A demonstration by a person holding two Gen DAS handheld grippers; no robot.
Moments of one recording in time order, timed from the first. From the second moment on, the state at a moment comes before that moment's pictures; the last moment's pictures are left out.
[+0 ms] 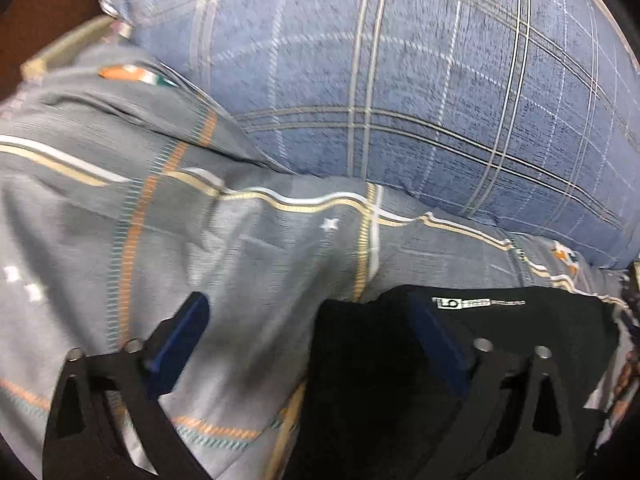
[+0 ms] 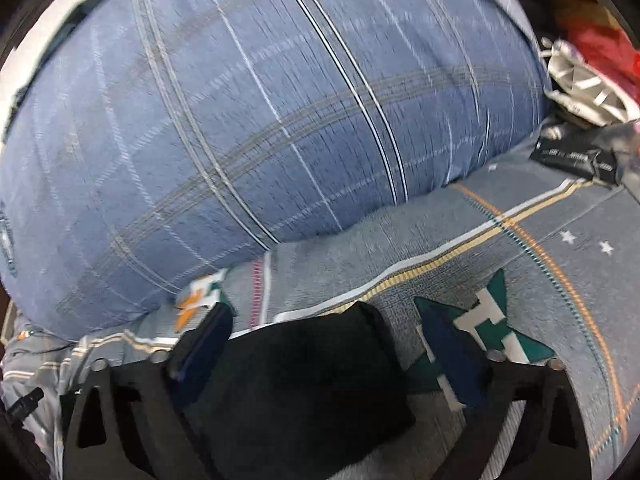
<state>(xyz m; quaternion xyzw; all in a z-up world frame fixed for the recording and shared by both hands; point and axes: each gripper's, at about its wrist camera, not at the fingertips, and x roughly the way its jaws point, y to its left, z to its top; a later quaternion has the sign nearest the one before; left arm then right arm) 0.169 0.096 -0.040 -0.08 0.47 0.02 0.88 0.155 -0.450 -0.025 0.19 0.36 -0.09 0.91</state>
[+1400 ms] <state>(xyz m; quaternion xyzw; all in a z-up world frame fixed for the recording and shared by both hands) 0.163 0.118 -0.052 -0.18 0.49 -0.11 0.85 0.170 -0.422 -0.030 0.13 0.36 -0.11 0.92</state>
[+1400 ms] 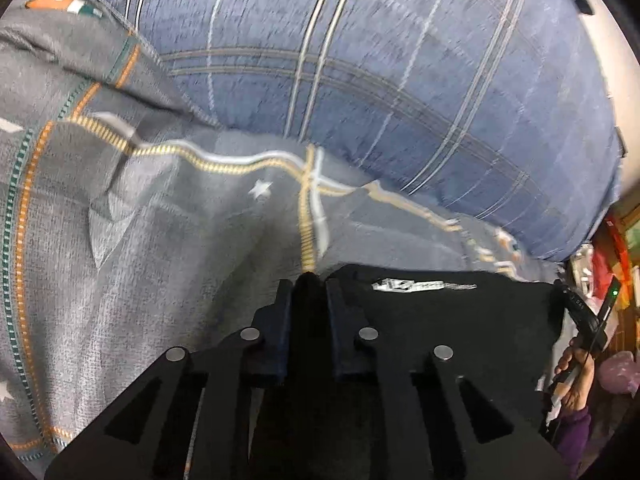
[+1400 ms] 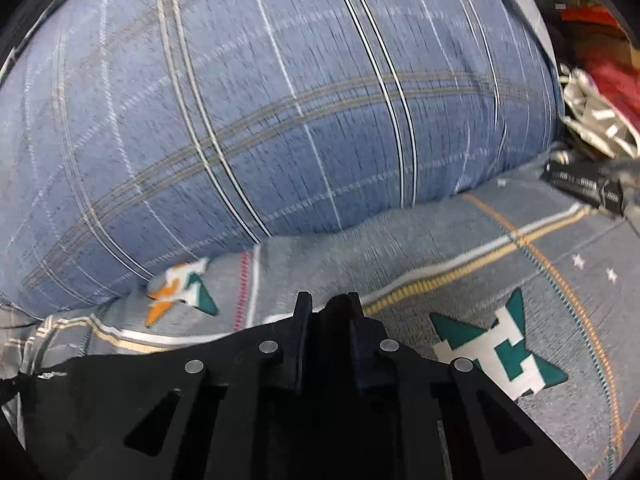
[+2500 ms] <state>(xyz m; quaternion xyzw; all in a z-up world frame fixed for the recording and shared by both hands) -0.076 0.158 0.010 -0.16 0.42 -0.21 0.87 -0.121 -0.463 0.027 0.28 0.22 0.00 0.94</state>
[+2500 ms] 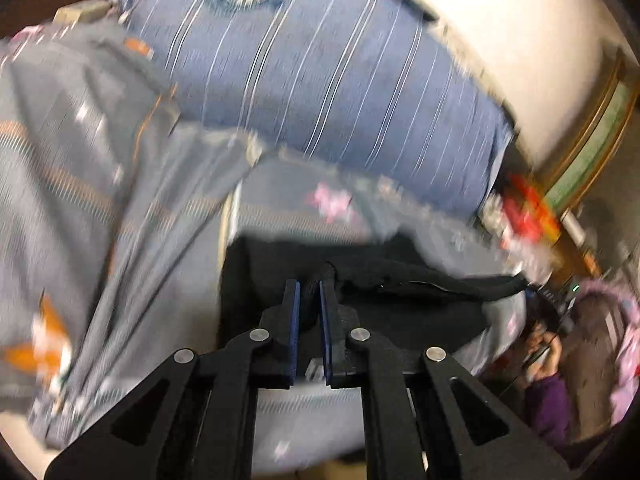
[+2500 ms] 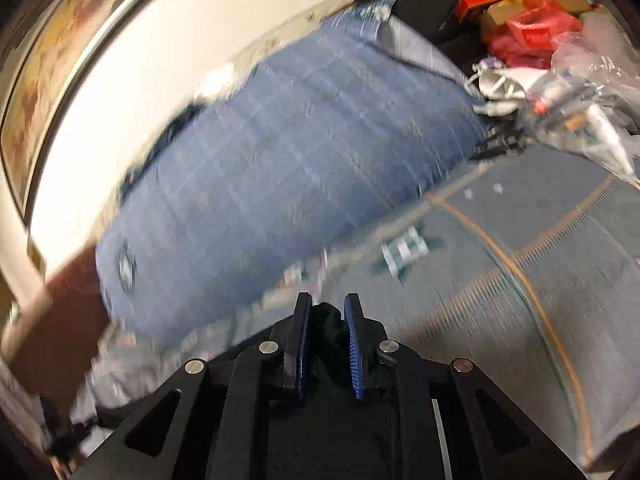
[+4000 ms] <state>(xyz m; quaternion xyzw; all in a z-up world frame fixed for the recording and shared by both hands) -0.037 0.094 -0.022 -0.06 0.37 -0.07 0.92 -0.076 -0.466 -0.006 0.23 0.34 -0.16 0.90</state>
